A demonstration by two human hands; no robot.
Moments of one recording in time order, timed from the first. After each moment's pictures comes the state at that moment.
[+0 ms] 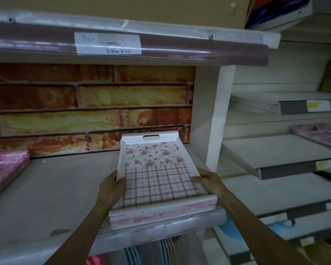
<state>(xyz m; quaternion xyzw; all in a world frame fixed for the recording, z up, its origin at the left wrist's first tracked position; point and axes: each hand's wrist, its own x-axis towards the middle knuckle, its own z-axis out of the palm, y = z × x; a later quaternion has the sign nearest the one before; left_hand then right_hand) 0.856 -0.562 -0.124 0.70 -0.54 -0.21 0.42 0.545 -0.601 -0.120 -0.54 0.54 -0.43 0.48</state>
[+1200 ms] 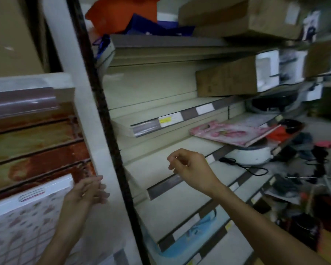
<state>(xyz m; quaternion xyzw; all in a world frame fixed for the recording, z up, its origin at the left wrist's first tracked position) 0.548 -0.578 -0.038 0.39 -0.61 -0.37 0.58 0.251 -0.524 -0.011 -0.63 0.52 -0.54 0.18</state>
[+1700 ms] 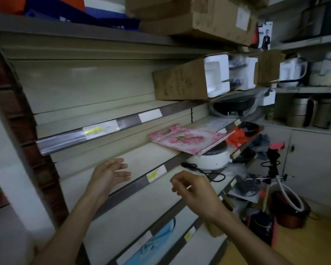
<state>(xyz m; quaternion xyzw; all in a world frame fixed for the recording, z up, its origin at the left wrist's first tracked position) 0.288 -0.653 -0.031 0.38 -0.55 -0.57 0.48 0.079 -0.487 -0.063 -0.62 0.61 -0.48 0.09</state>
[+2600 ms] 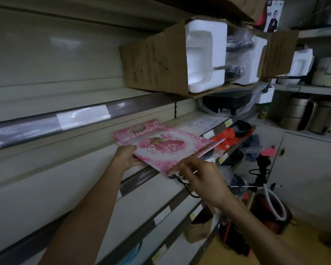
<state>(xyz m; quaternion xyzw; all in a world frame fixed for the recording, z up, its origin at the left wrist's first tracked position) 0.016 -0.827 -0.068 0.46 -0.46 -0.67 0.37 -0.129 -0.593 -0.065 -0.61 0.66 -0.44 0.05</state>
